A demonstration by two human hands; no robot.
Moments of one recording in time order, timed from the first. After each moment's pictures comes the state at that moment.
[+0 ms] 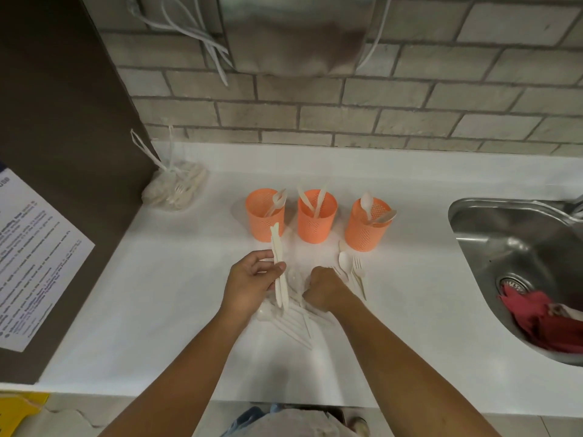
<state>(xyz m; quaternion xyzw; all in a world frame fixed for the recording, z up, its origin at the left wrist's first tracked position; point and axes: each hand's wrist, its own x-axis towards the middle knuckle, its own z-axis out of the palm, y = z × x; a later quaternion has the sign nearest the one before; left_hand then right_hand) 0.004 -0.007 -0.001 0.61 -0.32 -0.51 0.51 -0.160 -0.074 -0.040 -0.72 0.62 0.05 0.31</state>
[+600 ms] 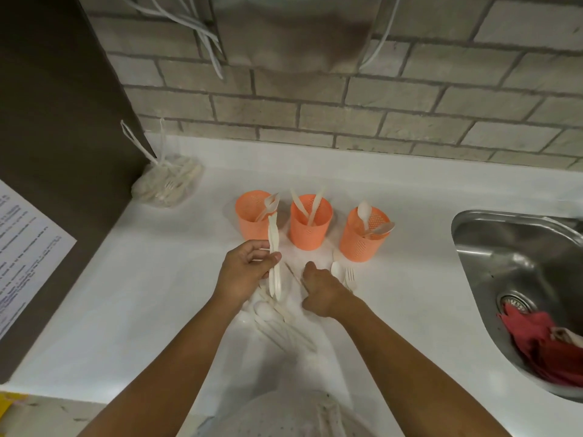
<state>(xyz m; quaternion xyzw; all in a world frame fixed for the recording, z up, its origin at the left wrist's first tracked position) -0.002 -0.054 -0.003 0.65 -0.34 -0.48 0.49 -0.184 -0.103 -0.032 -0.80 0.51 0.08 0.31</state>
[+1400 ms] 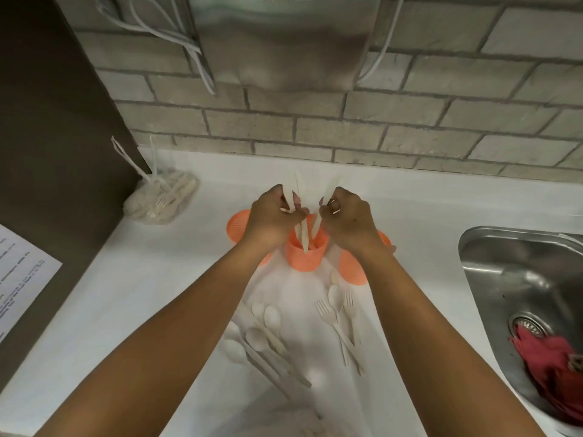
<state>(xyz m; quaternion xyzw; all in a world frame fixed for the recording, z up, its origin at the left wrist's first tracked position) -0.032 -0.187 0.064 0.67 -0.49 -0.34 0.44 -0.192 -0.213 0.081 -0.69 0.58 -0.30 0.32</state>
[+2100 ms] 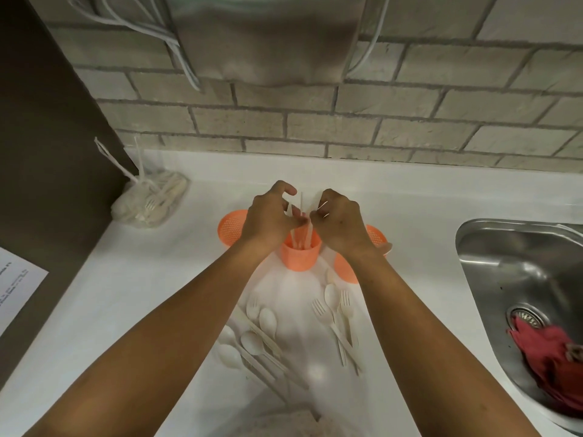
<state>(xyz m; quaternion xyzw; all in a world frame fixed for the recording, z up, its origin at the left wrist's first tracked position) -0.036 -0.201 0.055 0.70 -0.56 -0.27 0.34 -0.190 -0.225 0.059 -0.71 0.58 -0.29 0.29</state>
